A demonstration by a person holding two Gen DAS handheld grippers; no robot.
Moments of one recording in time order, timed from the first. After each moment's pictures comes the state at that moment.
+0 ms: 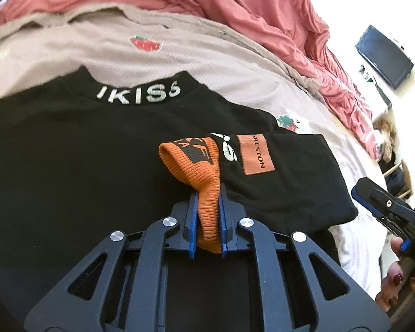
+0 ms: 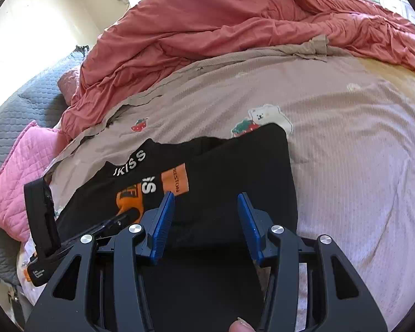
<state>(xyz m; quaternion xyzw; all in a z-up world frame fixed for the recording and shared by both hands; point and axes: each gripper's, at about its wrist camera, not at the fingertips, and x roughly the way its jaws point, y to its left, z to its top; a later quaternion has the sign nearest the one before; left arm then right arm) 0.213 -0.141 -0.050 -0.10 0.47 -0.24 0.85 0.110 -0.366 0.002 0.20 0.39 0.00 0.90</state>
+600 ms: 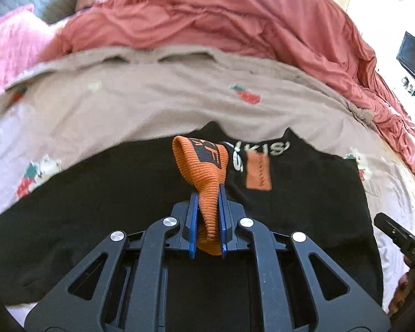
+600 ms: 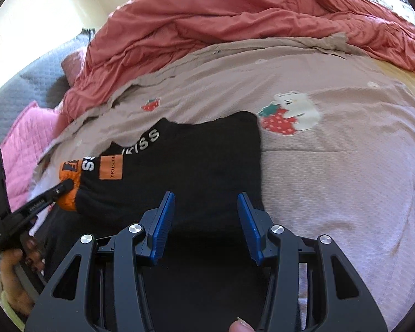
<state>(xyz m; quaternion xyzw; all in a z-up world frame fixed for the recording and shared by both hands) 0.224 -0.029 -0.006 -0.05 0.44 -0.10 0.89 0.130 -0.316 -0.010 0.16 0.42 0.01 0.90</state>
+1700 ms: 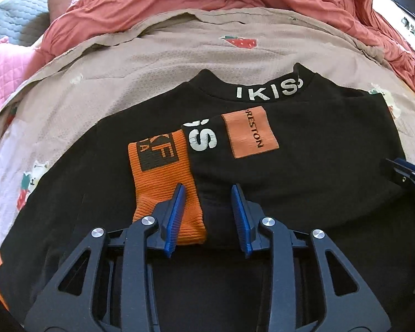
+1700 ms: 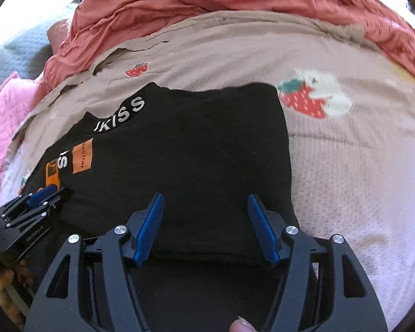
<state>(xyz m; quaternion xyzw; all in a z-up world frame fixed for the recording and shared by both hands) 0.226 -0.063 -0.050 0.07 0.48 -0.09 0.87 0.172 -0.295 -0.051 0.12 0.47 -0.01 0.87</state>
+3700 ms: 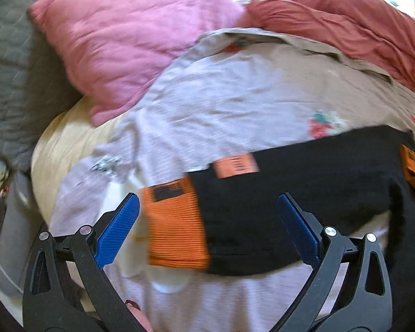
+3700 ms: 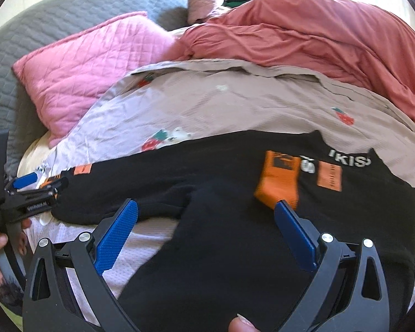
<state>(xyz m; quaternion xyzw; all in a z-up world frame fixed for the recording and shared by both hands) 0.089 0.266 0.002 -0.05 0.45 0.23 0.86 0.135 -0.005 0.015 -0.04 0.41 0.22 0.88</state>
